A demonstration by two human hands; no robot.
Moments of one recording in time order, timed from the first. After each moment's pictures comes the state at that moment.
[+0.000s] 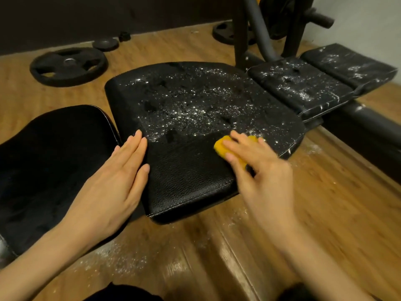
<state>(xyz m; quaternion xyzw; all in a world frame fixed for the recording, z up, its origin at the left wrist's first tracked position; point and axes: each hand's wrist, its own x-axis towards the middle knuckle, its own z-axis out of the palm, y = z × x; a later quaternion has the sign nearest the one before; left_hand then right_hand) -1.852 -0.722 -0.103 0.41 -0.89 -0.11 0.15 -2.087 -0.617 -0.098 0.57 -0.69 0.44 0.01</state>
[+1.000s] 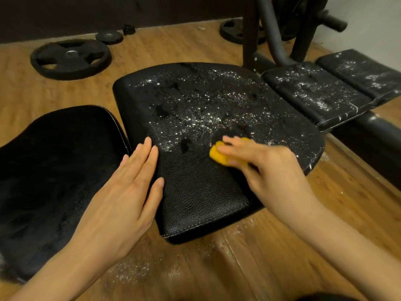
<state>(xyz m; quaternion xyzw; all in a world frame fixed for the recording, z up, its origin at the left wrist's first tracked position) -1.856 -0.716 -0.098 0.44 -0.87 -0.13 0.16 -2.099 -0.656 -0.069 0.69 -0.65 0.31 -0.07</state>
